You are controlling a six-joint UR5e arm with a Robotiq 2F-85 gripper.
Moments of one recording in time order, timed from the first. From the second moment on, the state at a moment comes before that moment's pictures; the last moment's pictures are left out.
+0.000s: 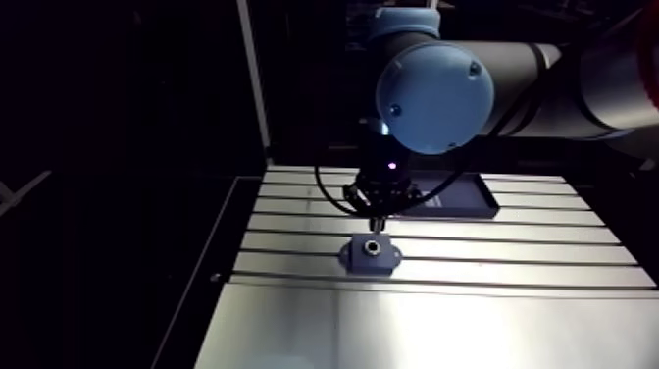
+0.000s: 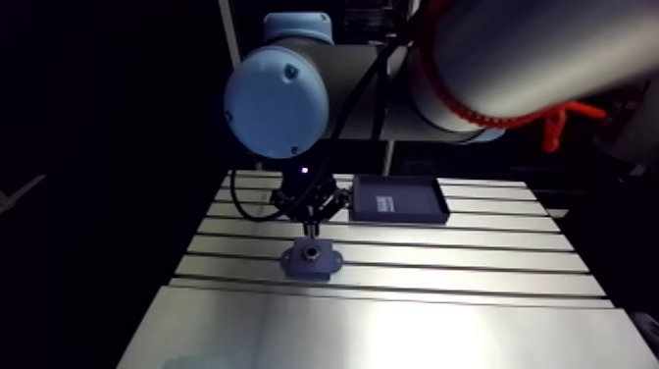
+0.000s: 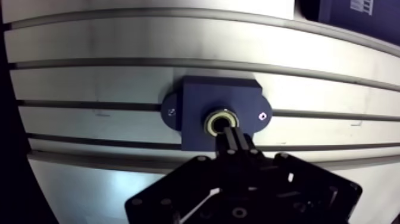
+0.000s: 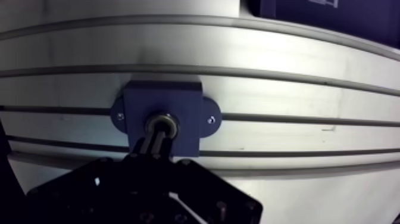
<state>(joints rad) 0.02 -1.32 1.98 -2.12 -1.59 -1.61</state>
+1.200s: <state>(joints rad) 0.02 -1.27 2.02 -2.20 -1.59 -1.60</state>
